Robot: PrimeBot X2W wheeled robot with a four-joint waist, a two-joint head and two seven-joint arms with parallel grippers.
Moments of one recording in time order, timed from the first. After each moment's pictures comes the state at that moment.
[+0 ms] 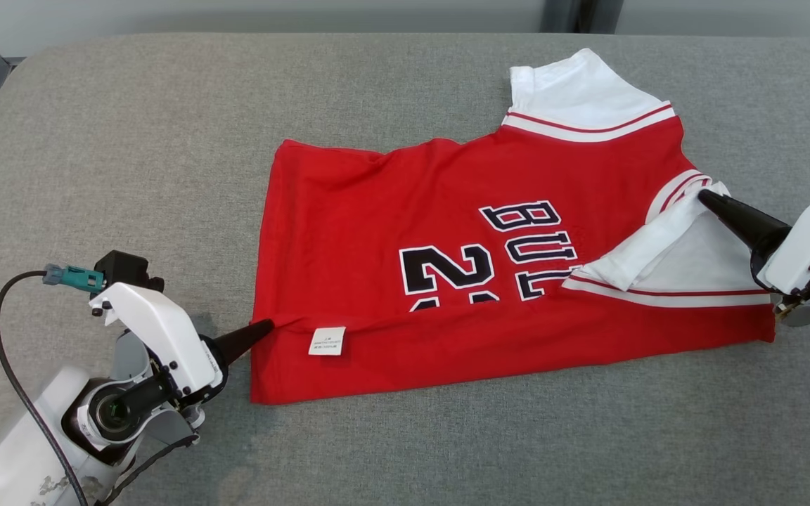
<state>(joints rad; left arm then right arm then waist) -0.50 0.52 -0.68 0.31 -1.57 0.09 0.50 -0.66 -0.55 0.48 0.47 1.22 0.13 0.38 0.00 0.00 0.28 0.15</state>
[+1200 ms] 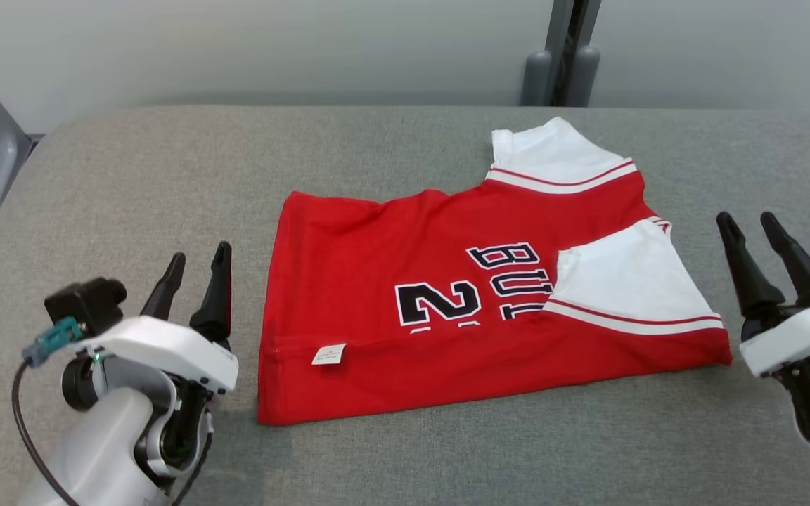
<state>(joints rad) -0.48 0.39 -0.63 0.43 -1.13 0.13 -0.25 -0.46 -0.52 0.47 0.43 0.98 0.13 -0.24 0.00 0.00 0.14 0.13</state>
